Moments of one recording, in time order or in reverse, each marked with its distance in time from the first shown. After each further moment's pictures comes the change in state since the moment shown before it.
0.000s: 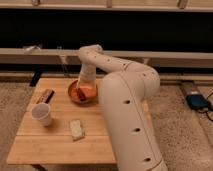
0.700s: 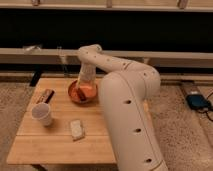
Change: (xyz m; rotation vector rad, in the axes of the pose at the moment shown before) arm 0.010 0.007 -0.008 0.016 -0.014 -0.053
